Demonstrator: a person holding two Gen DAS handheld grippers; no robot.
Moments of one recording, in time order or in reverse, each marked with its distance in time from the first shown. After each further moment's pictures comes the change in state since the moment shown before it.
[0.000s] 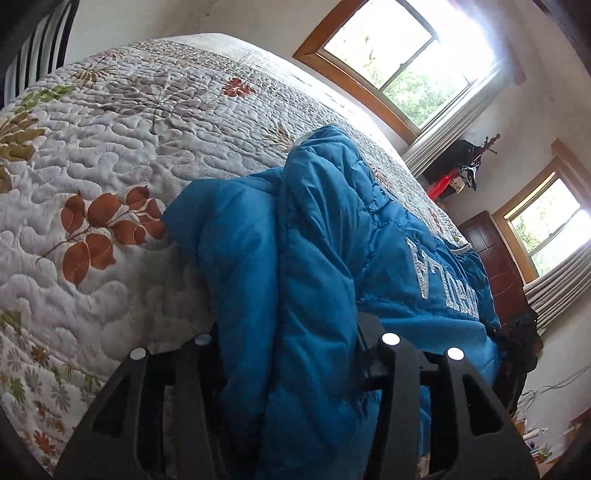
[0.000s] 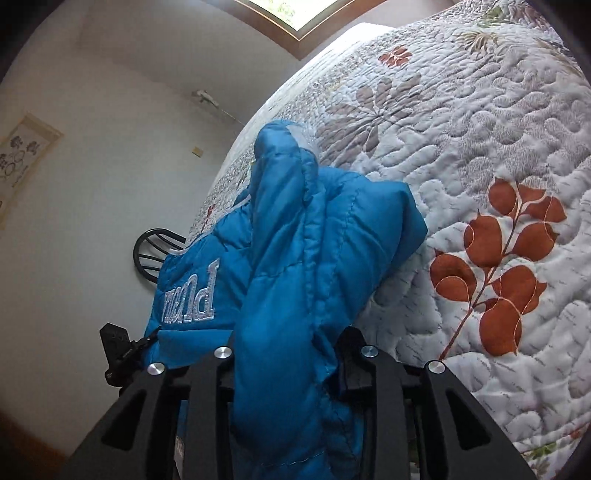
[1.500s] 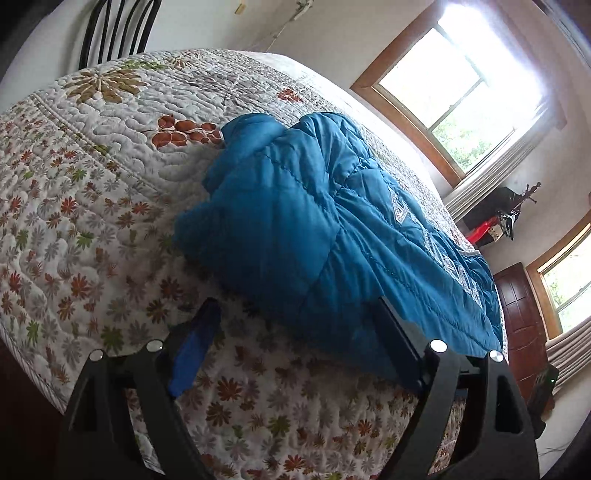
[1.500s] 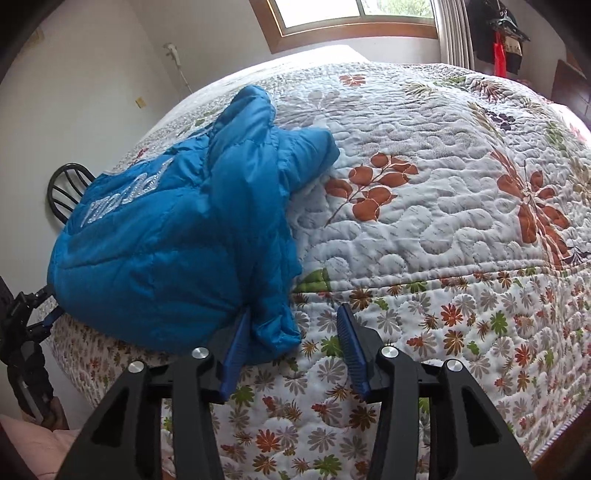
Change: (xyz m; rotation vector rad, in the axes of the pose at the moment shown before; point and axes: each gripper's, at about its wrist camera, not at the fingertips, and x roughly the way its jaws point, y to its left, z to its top) left arm -0.057 -0.060 -0.104 -0.192 -0.131 0.187; right arm -0.064 0.030 -0.085 -0.252 0.004 -0.483
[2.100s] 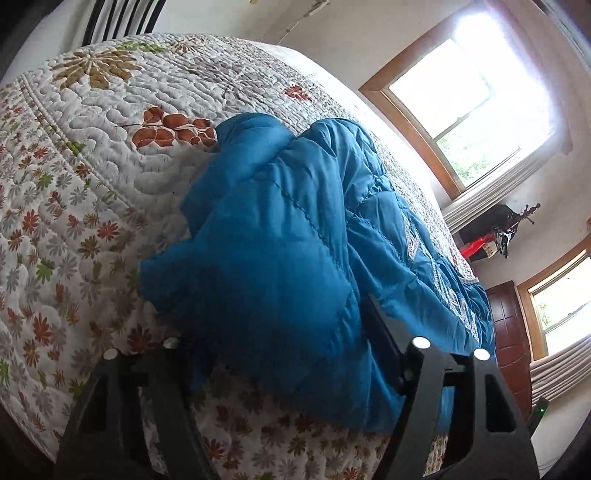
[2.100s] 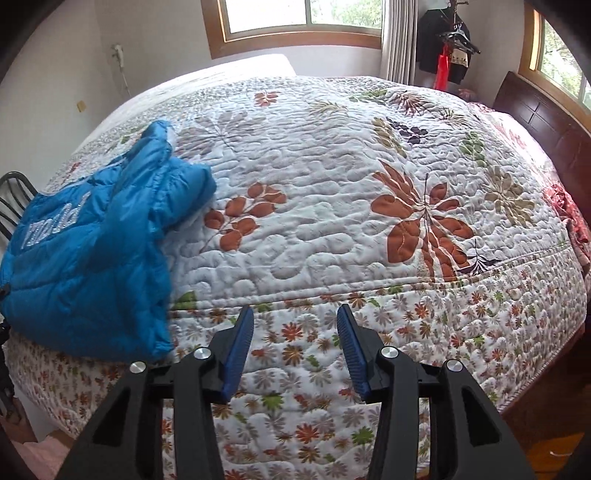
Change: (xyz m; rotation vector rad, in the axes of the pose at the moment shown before) left arm 0.028 0.005 0.028 -0.087 0.018 -0.045; right arm -0.031 -0.054 0.022 0.046 0.014 -0.289
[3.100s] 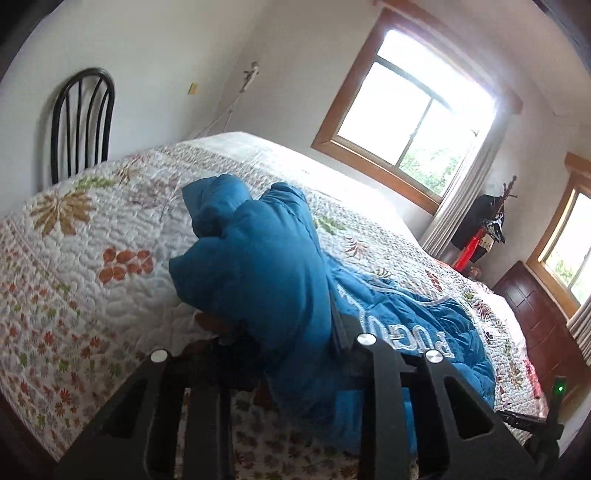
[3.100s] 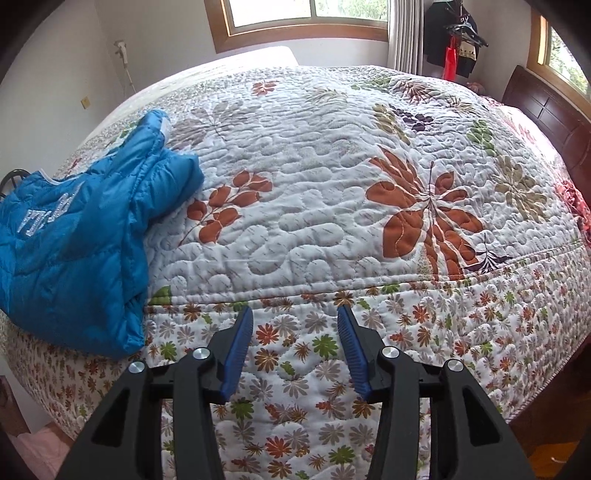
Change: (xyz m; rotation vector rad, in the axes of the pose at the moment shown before) left arm -0.052 -0.112 -0.011 0.336 -0.301 0.018; right arm 0.009 -0.019 -0.002 -0.005 0.007 0.040
